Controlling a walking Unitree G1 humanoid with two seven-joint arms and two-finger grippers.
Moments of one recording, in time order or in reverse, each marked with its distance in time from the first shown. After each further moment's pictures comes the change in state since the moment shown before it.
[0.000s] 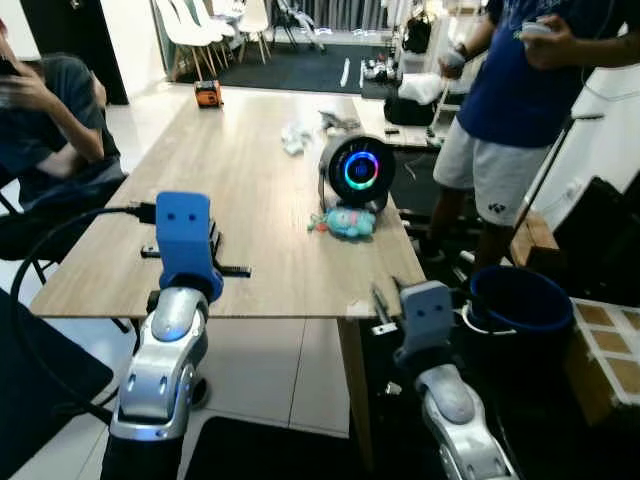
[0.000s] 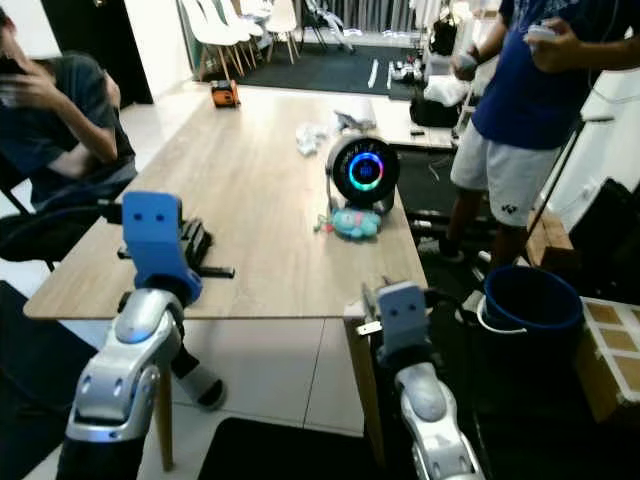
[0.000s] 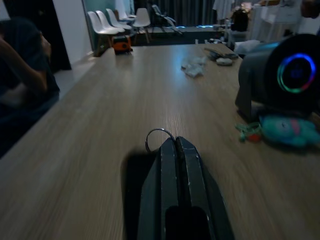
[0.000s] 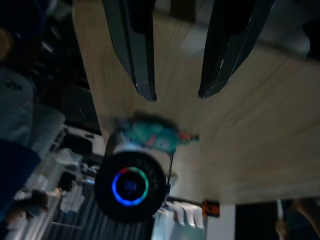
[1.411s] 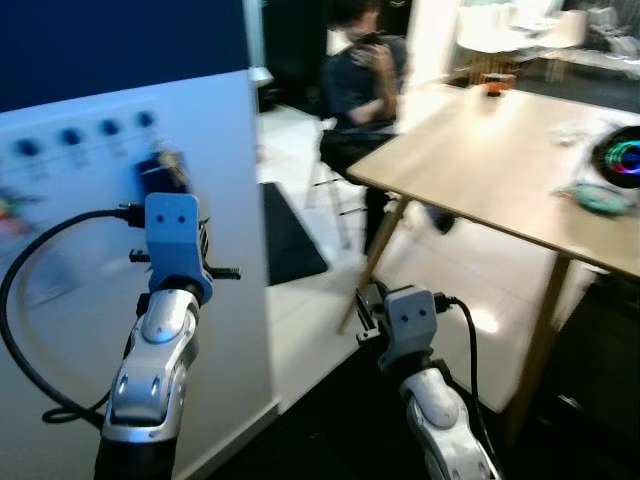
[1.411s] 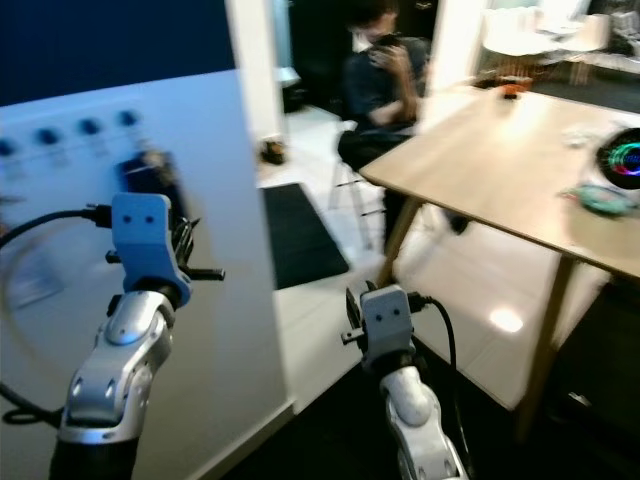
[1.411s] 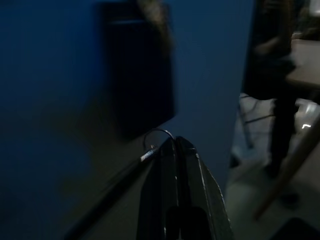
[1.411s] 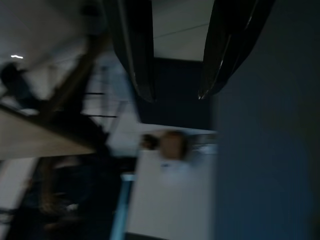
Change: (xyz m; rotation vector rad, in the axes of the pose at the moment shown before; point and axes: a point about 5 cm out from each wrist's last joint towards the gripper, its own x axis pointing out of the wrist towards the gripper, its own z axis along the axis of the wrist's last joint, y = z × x) left arm 0.000 0.005 -0.001 0.006 0.005 0.016; right arm 0.000 0.012 0.000 0.015 -0.004 0.036
